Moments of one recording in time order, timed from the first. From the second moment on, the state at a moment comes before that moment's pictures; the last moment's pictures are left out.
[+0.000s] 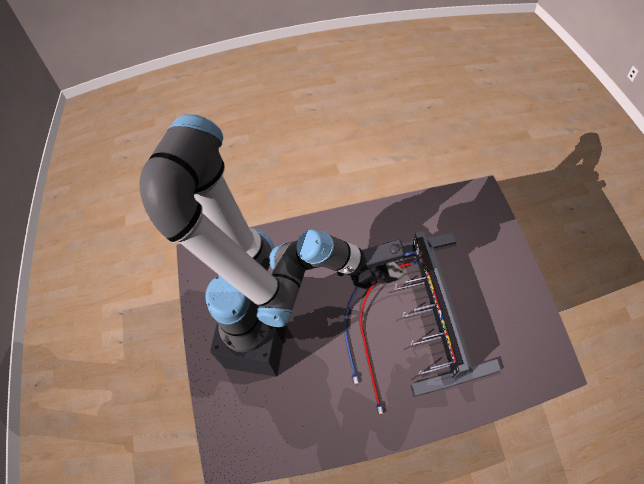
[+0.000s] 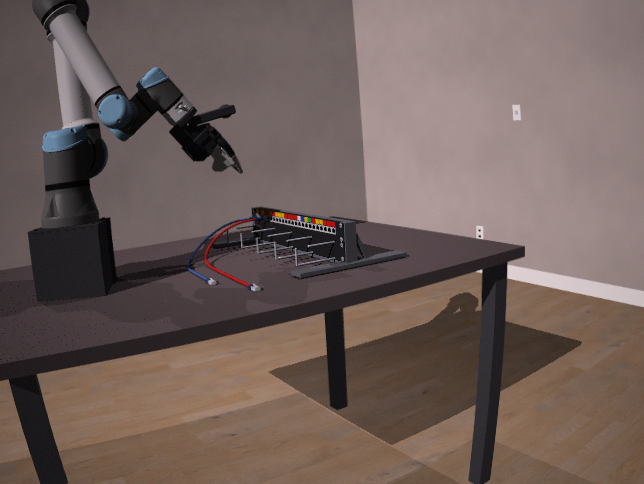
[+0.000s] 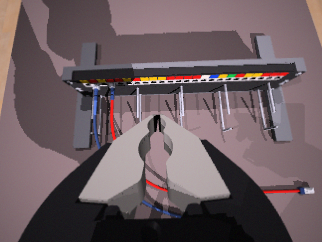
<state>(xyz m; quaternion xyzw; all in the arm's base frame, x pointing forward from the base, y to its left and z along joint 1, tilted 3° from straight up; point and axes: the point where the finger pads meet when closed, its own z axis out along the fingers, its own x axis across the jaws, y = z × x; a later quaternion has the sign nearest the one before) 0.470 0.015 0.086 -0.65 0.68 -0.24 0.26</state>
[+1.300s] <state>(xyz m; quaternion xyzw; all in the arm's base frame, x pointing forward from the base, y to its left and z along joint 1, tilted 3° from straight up) 0.456 0.013 0.101 -0.65 0.68 -0.24 0.26</state>
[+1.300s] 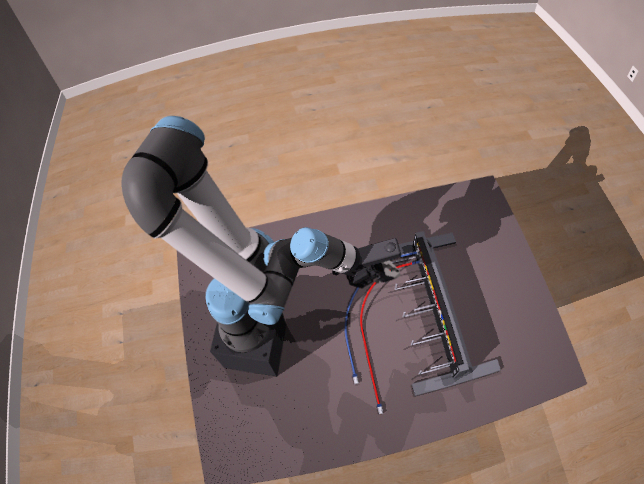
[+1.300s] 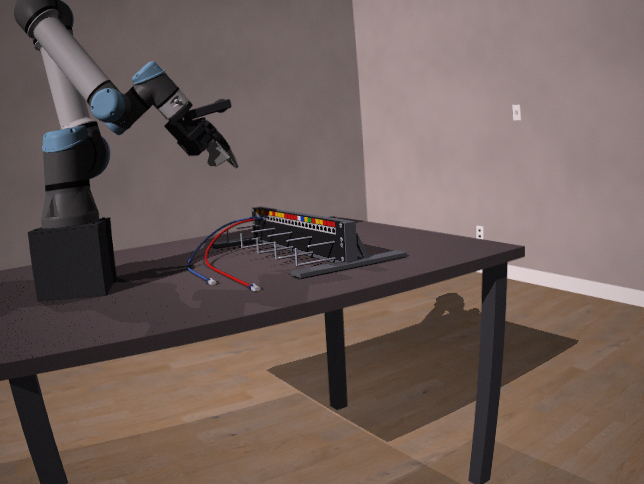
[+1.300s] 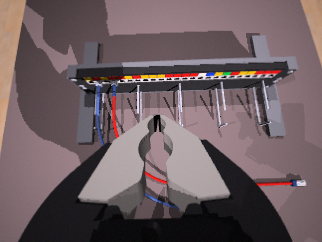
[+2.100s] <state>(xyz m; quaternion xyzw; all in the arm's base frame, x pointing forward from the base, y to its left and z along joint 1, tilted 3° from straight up) 0.454 -0.043 0.099 -0.64 0.68 -0.24 0.26</state>
